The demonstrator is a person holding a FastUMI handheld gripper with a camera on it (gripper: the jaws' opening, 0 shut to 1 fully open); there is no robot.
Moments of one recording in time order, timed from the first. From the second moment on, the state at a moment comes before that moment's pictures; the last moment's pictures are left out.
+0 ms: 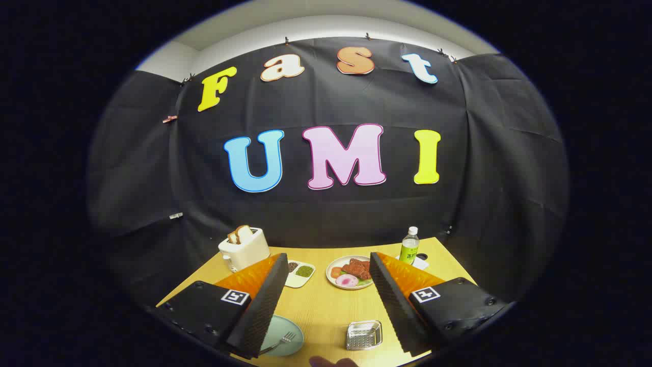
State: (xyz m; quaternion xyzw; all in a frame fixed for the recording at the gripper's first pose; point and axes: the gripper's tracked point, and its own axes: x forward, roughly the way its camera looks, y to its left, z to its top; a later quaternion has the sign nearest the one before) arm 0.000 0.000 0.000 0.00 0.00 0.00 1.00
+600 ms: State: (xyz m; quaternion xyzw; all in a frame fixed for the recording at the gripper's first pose) arm 0.009 0.011 -0.011 0.00 0.02 0.00 1.00
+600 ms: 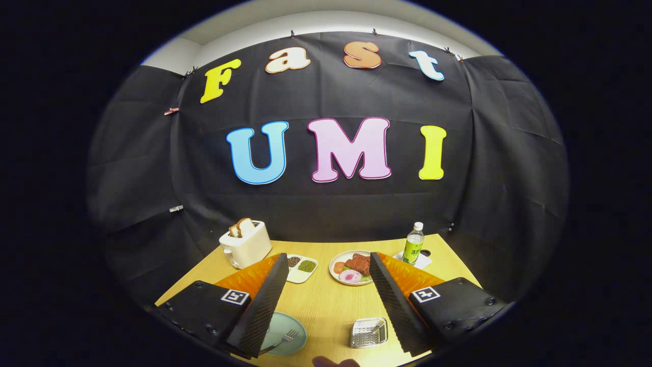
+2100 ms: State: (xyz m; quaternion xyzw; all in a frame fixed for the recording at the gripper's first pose) arm -0.002 0.138 -0.315 -0.04 0.44 0.07 0.89
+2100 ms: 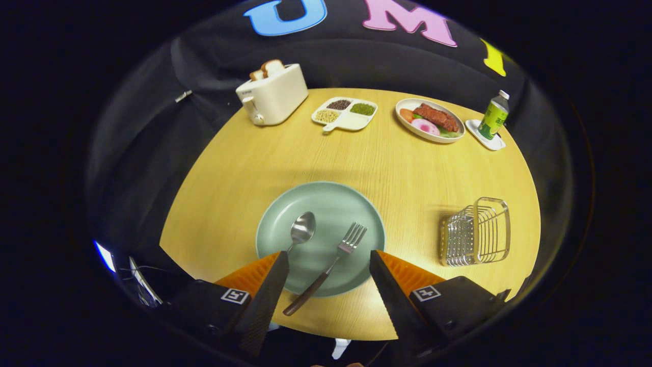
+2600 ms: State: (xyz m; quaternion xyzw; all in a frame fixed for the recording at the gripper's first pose) arm -0.013 0.134 -0.390 -0.06 0.53 0.05 0.84
